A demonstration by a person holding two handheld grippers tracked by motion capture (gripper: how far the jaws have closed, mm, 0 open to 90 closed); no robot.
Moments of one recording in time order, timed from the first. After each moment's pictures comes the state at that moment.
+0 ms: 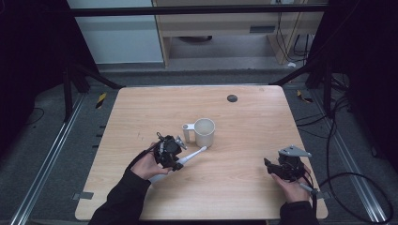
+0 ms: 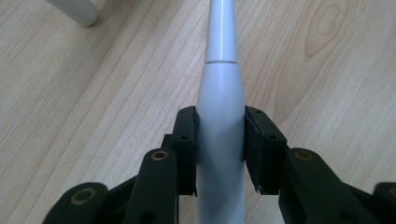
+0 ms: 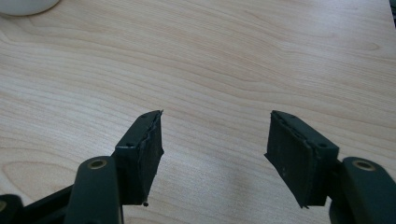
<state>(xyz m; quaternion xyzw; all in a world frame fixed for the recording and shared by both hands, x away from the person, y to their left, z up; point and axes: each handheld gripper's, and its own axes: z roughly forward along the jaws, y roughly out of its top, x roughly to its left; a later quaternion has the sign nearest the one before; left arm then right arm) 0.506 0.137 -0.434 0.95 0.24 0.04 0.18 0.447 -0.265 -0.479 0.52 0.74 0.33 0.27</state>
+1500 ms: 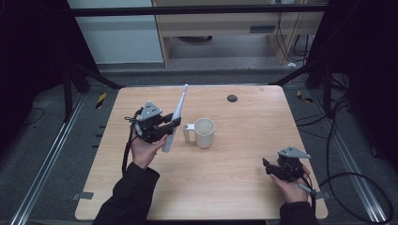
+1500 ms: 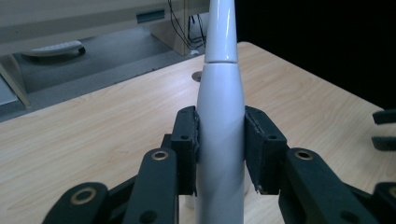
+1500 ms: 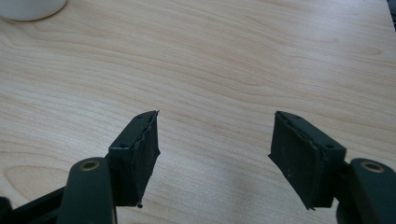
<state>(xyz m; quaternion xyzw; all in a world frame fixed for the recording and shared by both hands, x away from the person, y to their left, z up) 0.510 0.165 -0.349 0.75 0.36 0.22 0.50 0.445 -0.261 -0.482 0.52 0.74 0.34 0.27</state>
